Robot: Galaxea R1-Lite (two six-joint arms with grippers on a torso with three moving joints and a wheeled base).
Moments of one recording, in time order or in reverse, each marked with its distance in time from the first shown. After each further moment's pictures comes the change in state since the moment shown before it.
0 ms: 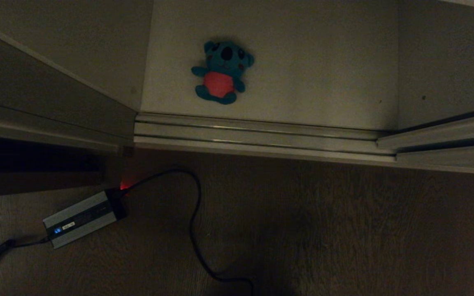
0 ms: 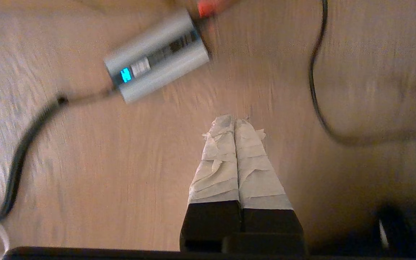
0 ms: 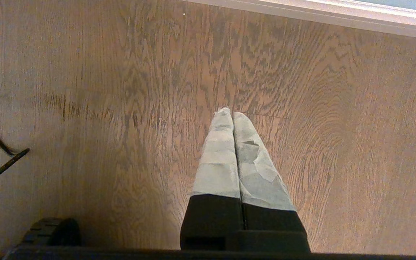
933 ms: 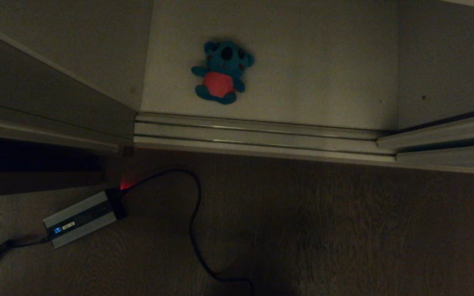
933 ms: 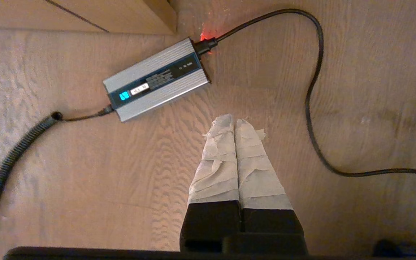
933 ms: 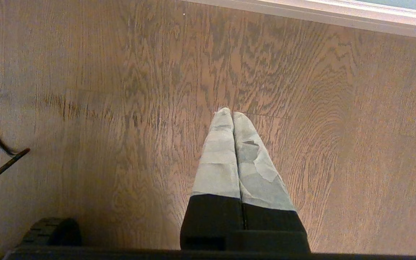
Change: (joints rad) left arm 0.001 -0.019 0.106 -0.177 0.005 -0.052; right arm 0.000 0.000 0.000 0.000 -0.001 0.000
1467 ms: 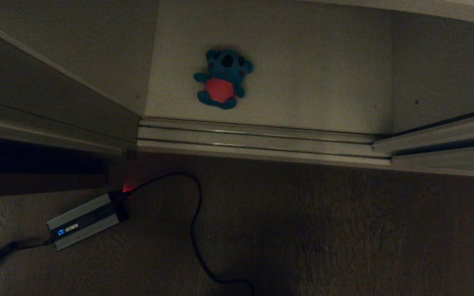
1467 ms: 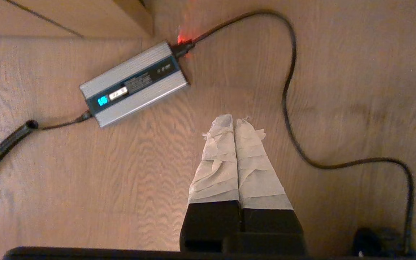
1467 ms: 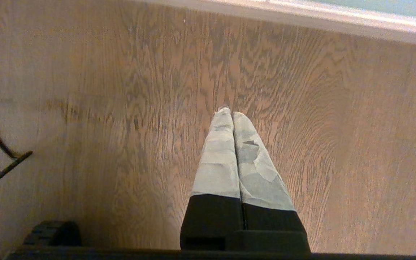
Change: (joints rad) left arm 0.000 0.000 0.018 -0.014 -0.087 0.000; right arm 0.000 0.000 0.000 0.000 0.000 0.000
